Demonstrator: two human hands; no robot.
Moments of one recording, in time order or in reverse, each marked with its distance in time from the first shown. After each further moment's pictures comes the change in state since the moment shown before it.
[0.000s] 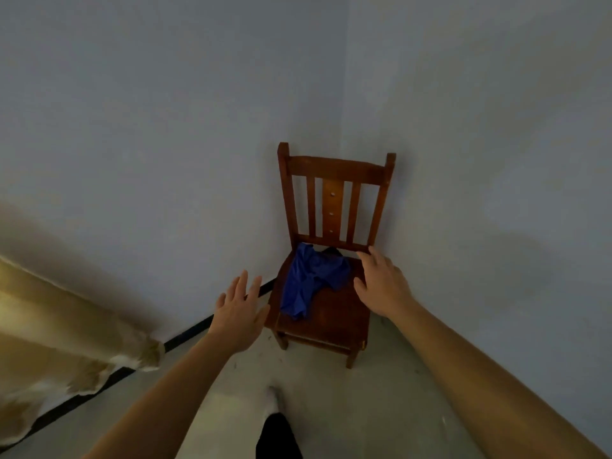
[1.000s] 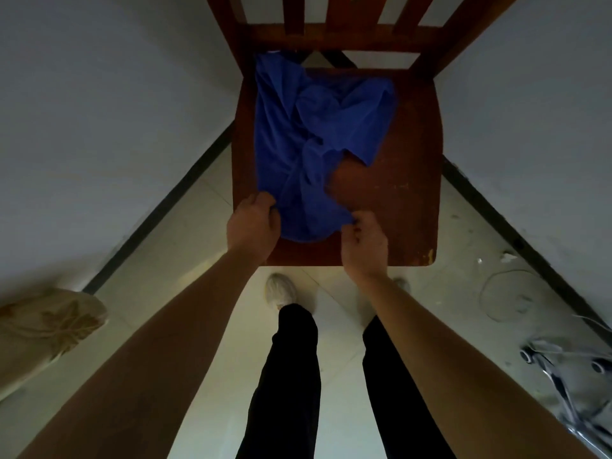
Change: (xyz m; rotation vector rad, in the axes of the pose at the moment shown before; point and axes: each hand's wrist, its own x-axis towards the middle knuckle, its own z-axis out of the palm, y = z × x) left_hand 0.338 -0.061 0.335 -0.273 -0.157 0.127; right_hand 0.177 0.010 0.417 0.695 0.011 0.803
